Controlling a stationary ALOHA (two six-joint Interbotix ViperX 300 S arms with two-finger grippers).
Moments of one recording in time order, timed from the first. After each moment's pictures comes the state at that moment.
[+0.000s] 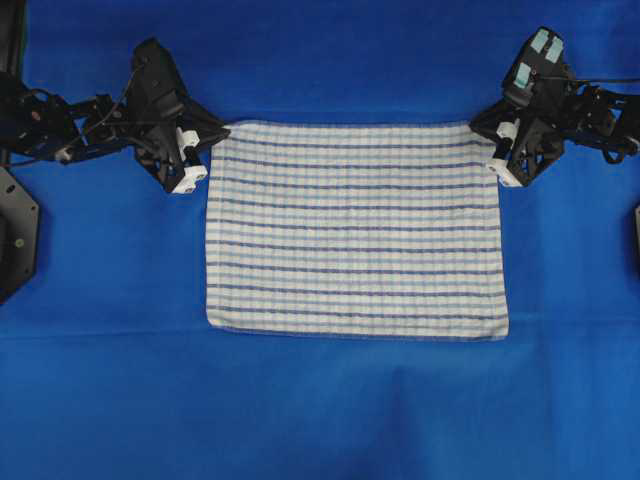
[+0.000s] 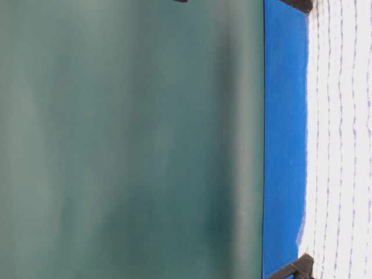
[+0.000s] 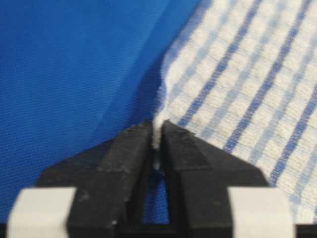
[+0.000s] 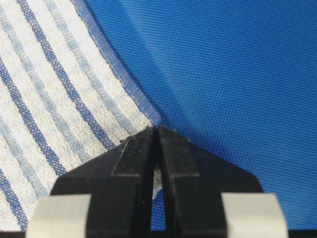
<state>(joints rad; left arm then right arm) 0.46 0.09 1.09 -0.03 -0.49 0.02 -0.53 -0.03 1.11 0.00 -0.26 0.04</state>
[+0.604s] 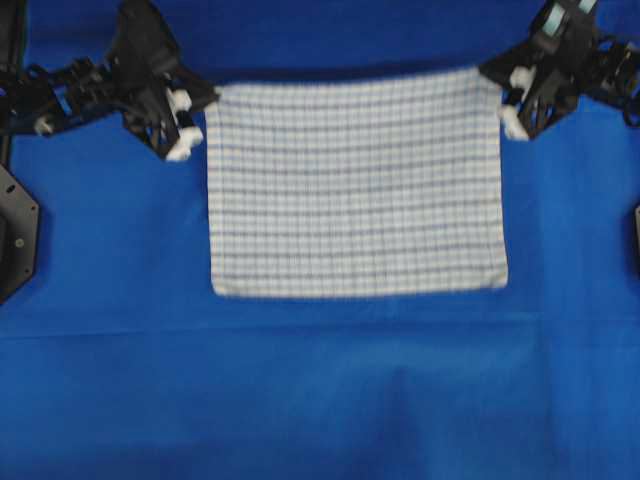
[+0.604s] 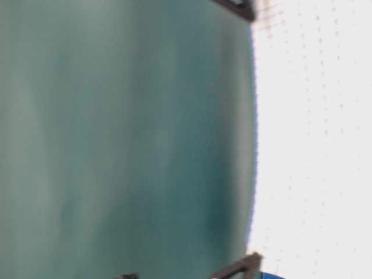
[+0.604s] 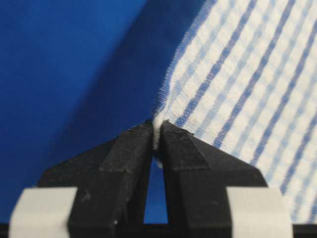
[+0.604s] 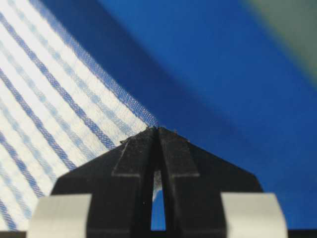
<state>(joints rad) 0.54 -0.15 1.04 -0.03 -0.37 0.02 -0.66 -0.23 1.04 -0.01 -0.19 0.00</state>
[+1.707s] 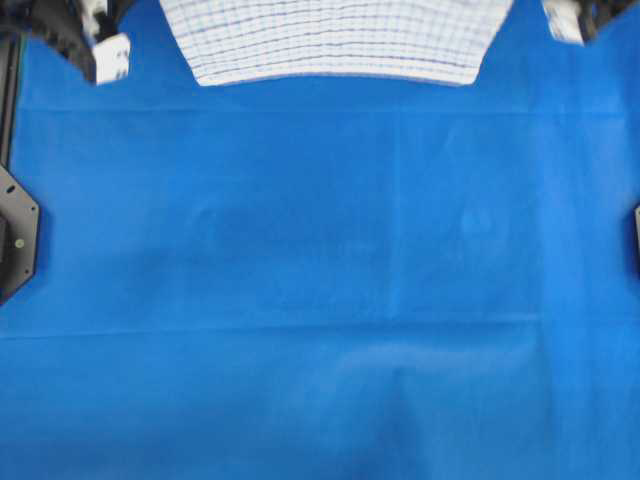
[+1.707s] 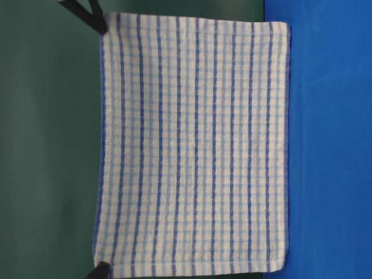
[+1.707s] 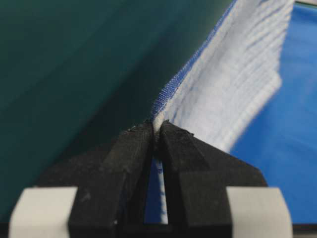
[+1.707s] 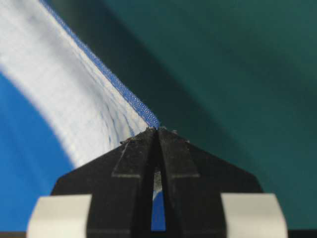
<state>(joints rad) 0.58 -0.65 0.95 -0.03 -0.20 0.16 -0.65 -0.60 0.74 -0.02 0.24 -0.13</state>
